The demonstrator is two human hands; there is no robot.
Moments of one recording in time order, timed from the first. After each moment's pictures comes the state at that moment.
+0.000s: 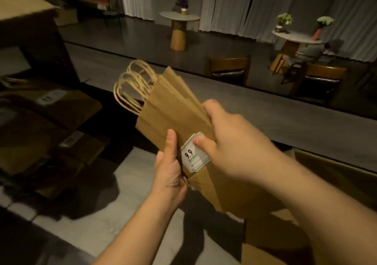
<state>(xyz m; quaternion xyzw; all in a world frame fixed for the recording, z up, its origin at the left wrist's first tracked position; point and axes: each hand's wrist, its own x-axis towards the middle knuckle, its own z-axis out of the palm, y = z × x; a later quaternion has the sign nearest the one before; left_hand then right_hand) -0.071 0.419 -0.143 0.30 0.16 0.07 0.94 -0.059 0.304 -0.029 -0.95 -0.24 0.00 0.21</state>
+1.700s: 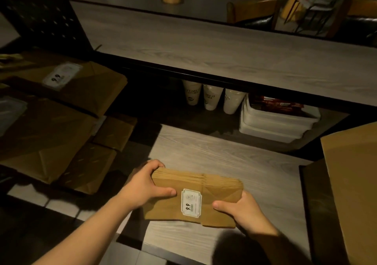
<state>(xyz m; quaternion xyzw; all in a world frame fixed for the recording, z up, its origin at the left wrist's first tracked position) -0.071 0.690 -0.334 0.85 0.03 -0.18 0.50 -0.096 0.378 -0.350 -0.71 0.15 0.28 0.63</state>
